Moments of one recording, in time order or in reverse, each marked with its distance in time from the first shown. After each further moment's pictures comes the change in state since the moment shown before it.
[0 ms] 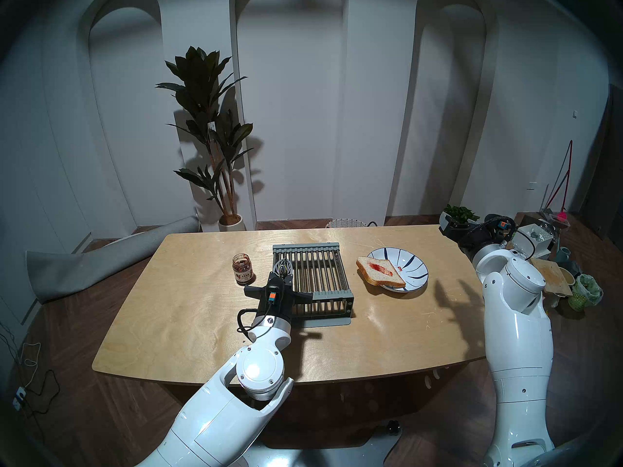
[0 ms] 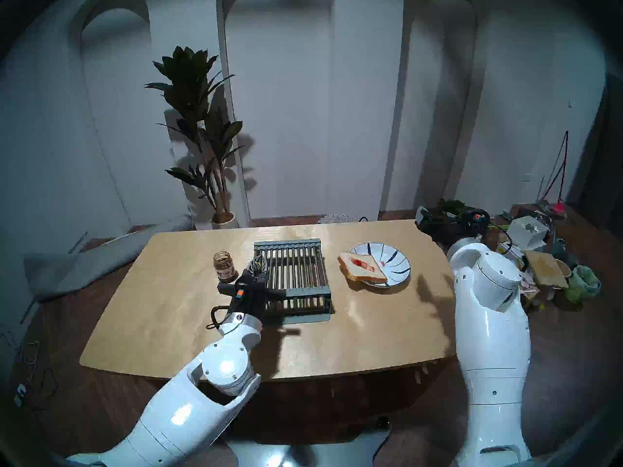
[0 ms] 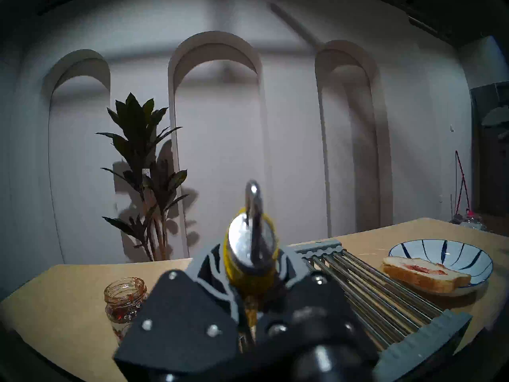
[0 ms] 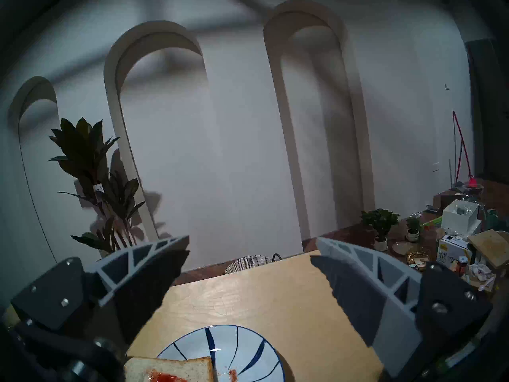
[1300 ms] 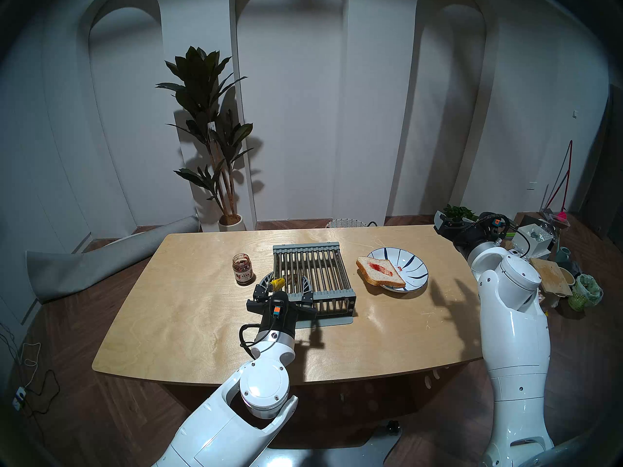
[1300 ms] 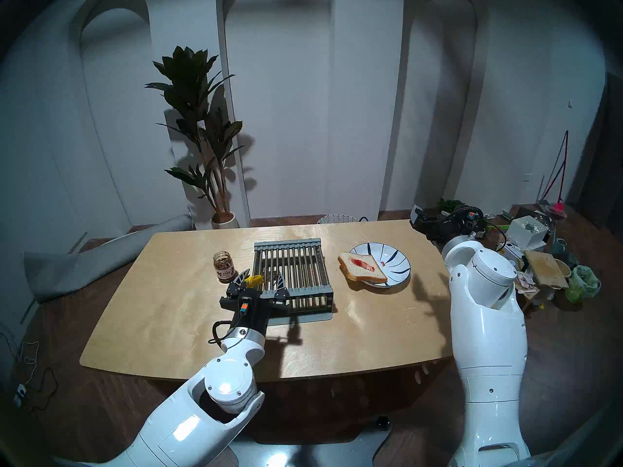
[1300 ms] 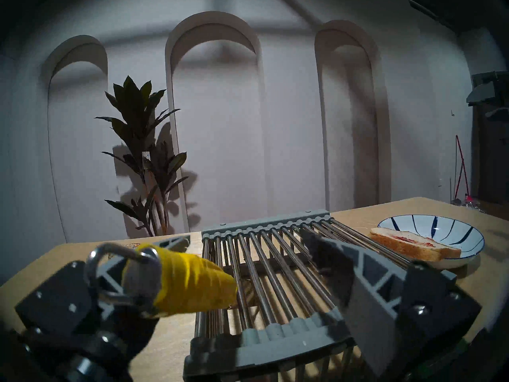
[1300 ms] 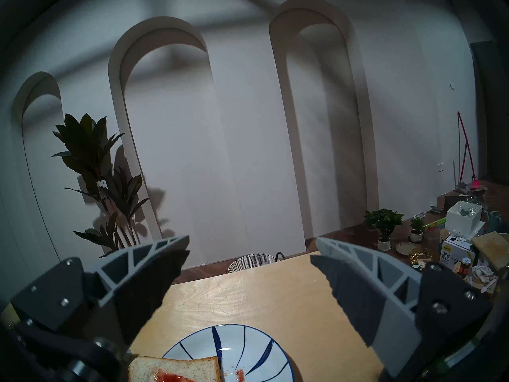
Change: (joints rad) left arm 0.066 0.010 0.029 -0.050 0.013 0.056 0.042; right arm 0.011 -0.001 -0.021 0.005 -0.010 0.008 -0.006
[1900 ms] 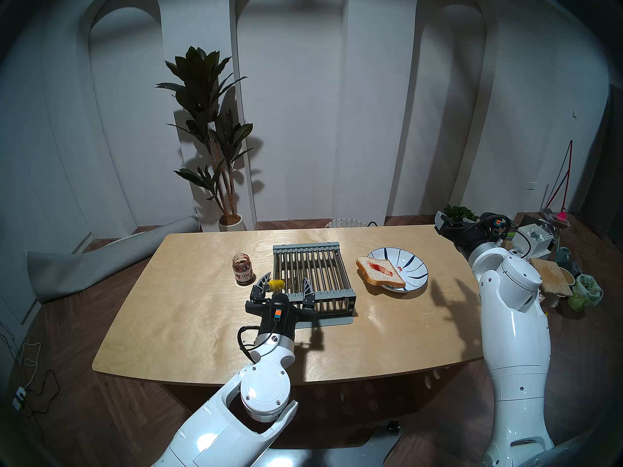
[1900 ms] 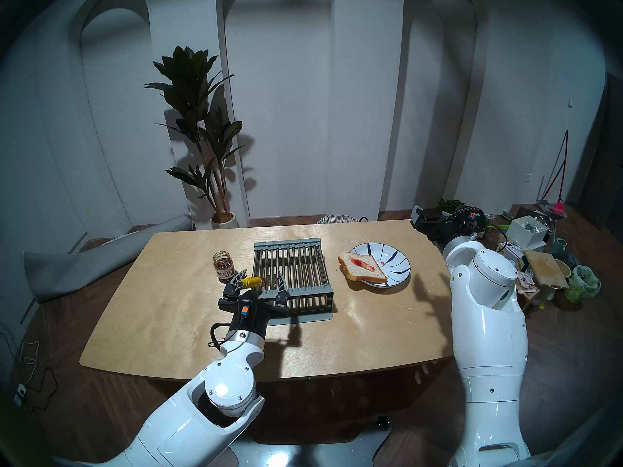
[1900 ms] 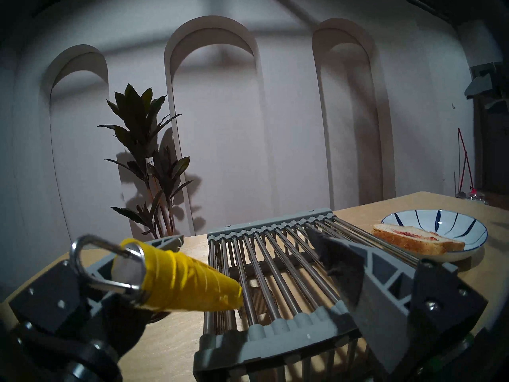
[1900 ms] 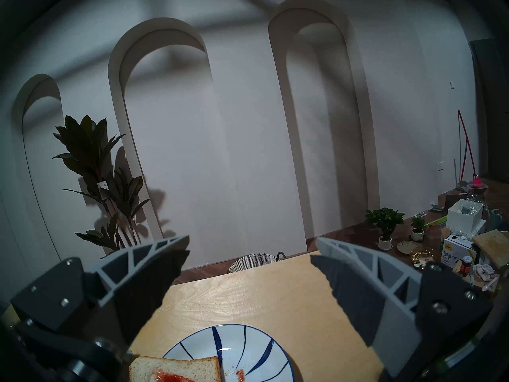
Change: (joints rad) left arm 0.003 0.021 0.036 0.001 0.059 0.032 0.036; right arm -0.001 -0.001 0.008 0.003 0.010 -0.001 0.011
